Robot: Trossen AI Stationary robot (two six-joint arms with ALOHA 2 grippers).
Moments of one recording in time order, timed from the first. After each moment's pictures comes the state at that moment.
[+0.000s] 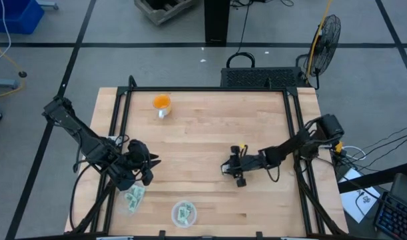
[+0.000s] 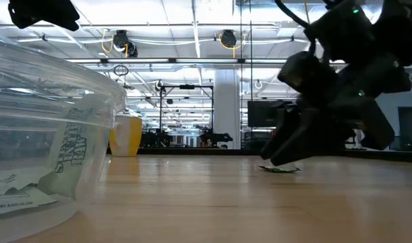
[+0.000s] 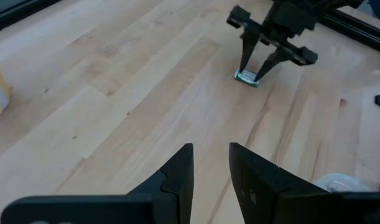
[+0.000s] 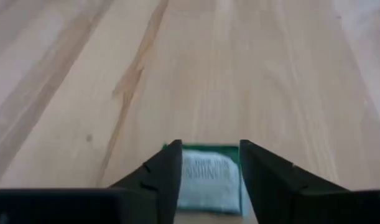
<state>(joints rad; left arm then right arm) -0.71 1.11 0.94 -0.86 -0.73 -1.14 0.29 1.72 0.50 0.56 0.18 -0.02</state>
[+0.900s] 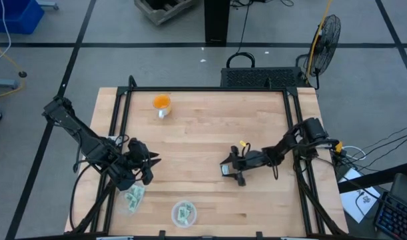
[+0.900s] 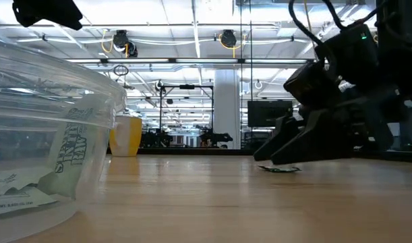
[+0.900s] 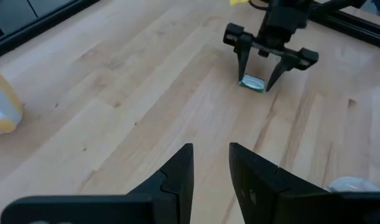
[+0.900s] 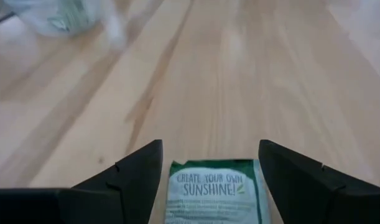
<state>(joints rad) -0.71 1.11 0.94 -0.86 -0.77 -1.08 0.23 1.90 0.37 1.11 0.05 0.05</state>
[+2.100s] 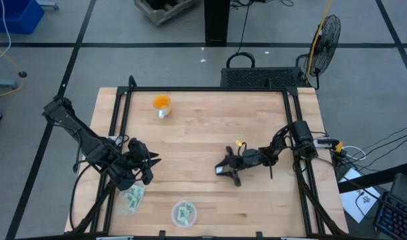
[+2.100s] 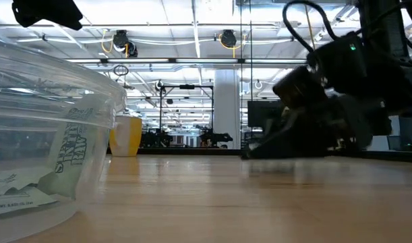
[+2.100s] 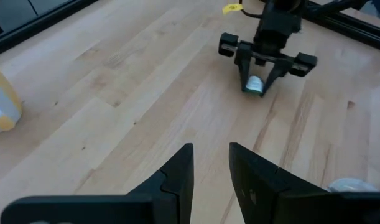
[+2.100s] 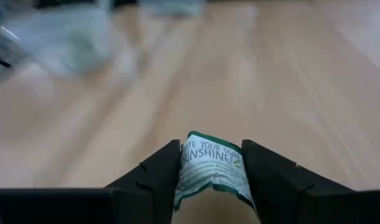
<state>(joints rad) -0.71 1.11 0.94 -0.86 -0.77 -1.10 0.19 2.06 0.42 1.32 -0.03 0.10</state>
